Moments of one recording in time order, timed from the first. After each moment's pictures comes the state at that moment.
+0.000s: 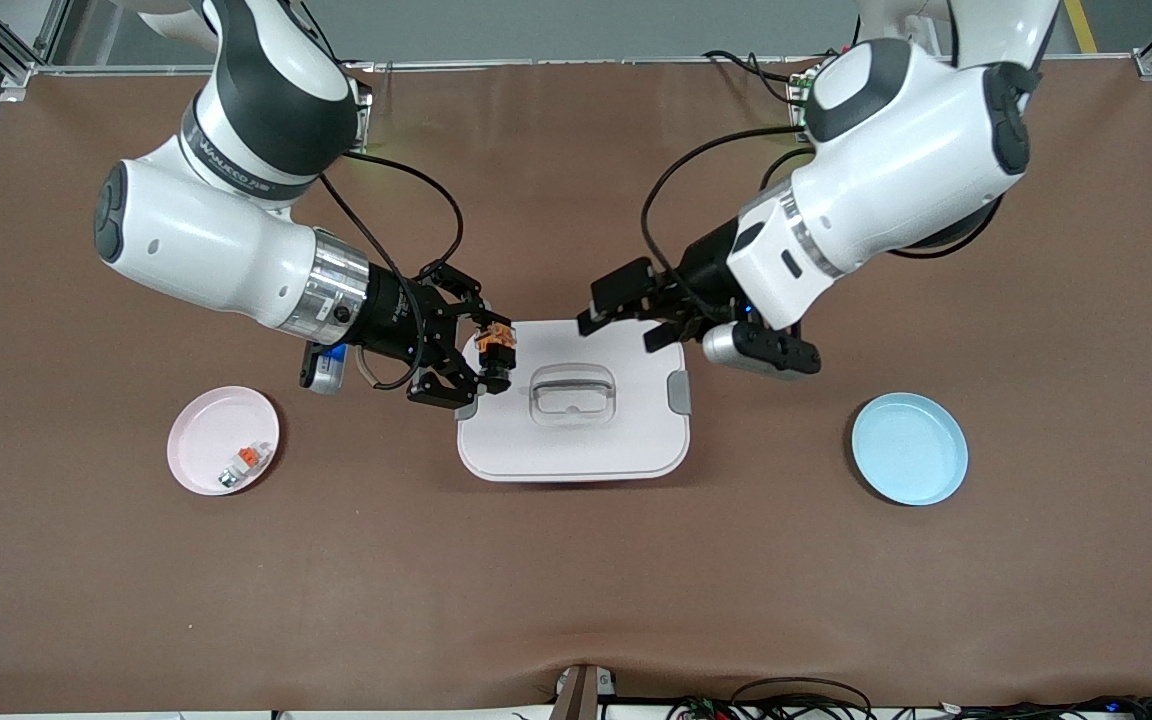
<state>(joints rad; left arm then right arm) -0.31 0.40 -0.30 -1.33 -0.58 2.25 -0.47 0.40 0.38 0.06 -1.39 0.70 2.07 1.76</state>
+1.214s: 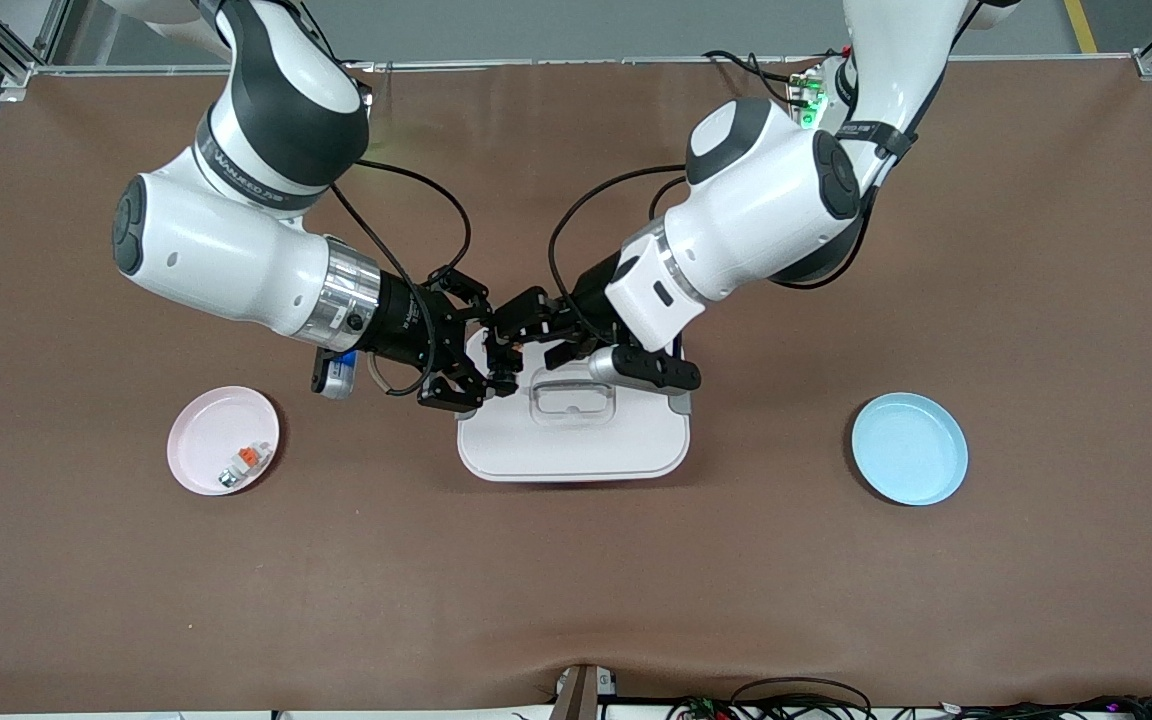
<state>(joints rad) -0.44 0.53 -0.30 -1.29 -0.57 2.39 -0.49 0.40 0.40 0.06 -1.38 0.70 2.07 1.76</state>
